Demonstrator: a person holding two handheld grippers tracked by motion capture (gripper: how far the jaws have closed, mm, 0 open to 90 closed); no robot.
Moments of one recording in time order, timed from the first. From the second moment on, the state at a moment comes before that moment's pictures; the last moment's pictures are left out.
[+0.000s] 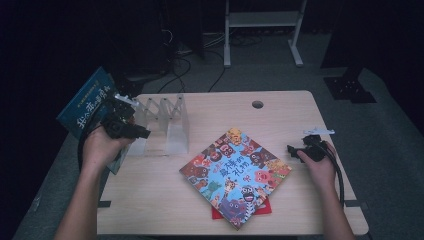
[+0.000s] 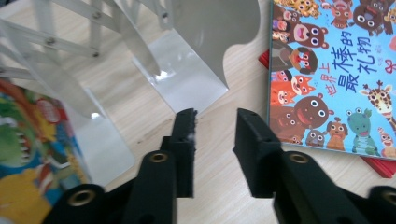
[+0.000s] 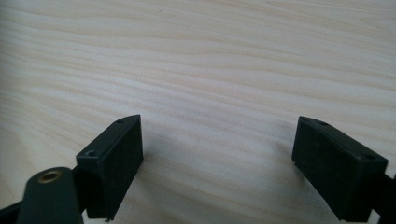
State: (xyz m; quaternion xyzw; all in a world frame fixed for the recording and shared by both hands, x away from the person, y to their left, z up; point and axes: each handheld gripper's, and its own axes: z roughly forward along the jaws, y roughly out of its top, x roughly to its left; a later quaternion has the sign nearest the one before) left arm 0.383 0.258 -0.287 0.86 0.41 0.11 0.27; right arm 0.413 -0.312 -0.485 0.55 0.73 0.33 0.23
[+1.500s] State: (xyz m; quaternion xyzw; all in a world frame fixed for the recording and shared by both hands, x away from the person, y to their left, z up) left arm 0.354 0.238 -0.428 0.88 0.35 0.05 0.32; right arm 0.361 -0.308 -0.461 0.50 0.77 0.35 0.18
